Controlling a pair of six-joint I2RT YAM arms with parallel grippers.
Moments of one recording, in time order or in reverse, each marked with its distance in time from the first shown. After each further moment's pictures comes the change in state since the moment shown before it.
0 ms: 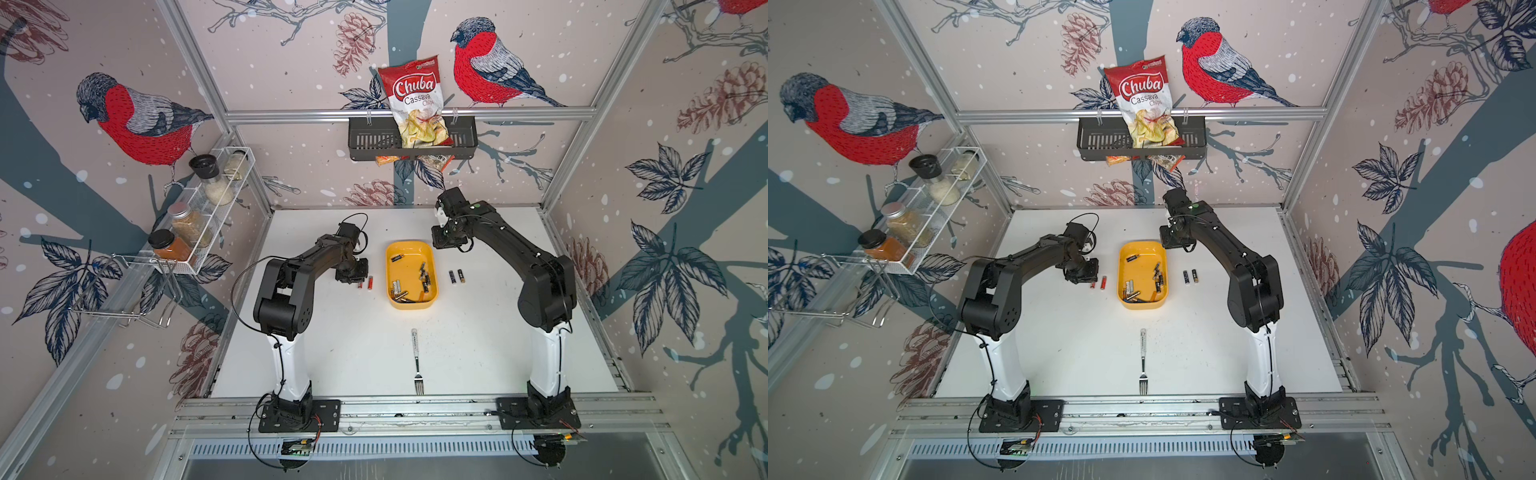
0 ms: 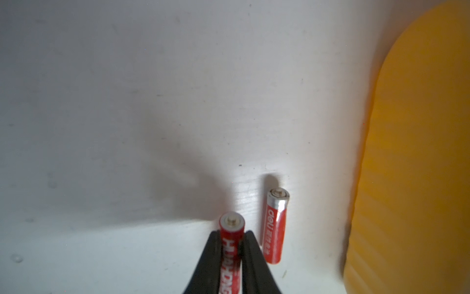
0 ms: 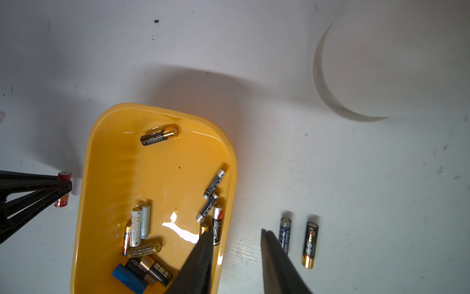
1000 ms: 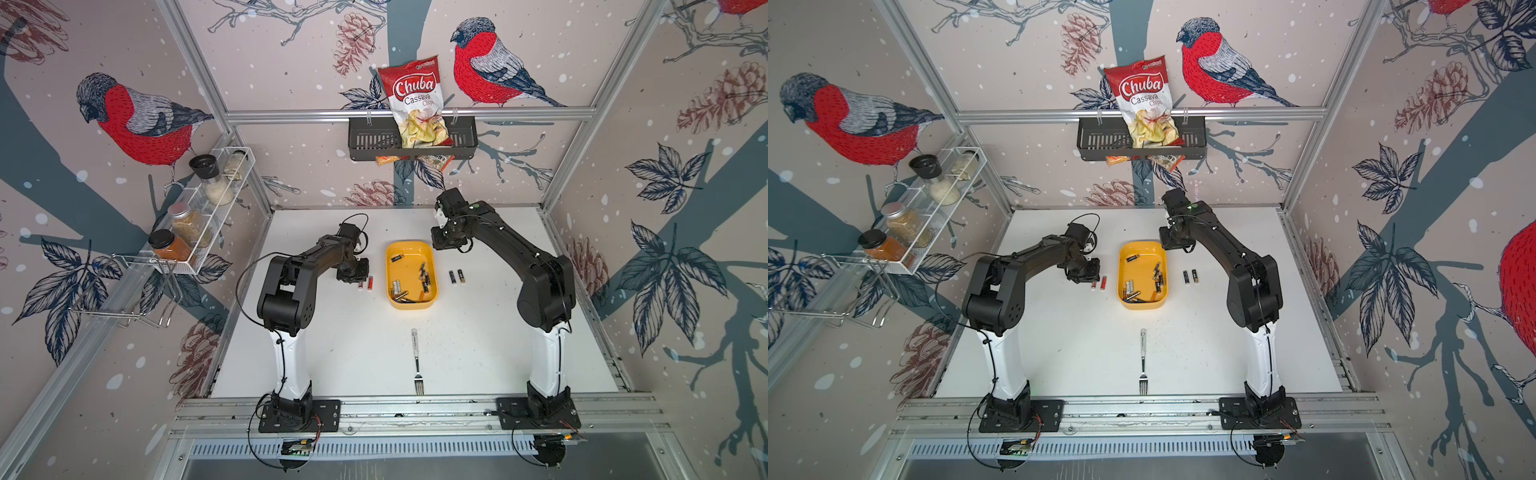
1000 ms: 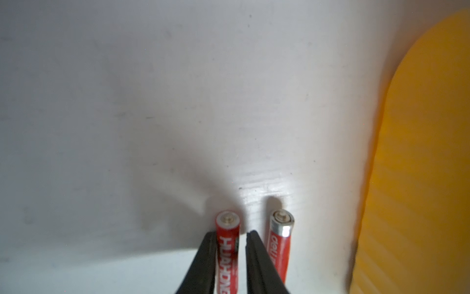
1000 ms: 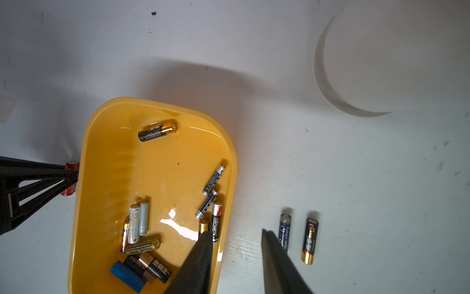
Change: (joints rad) left arm 0.006 0.043 0.015 0.021 0.010 0.011; right arm 0.005 0.004 0.003 -0.014 0.003 0.000
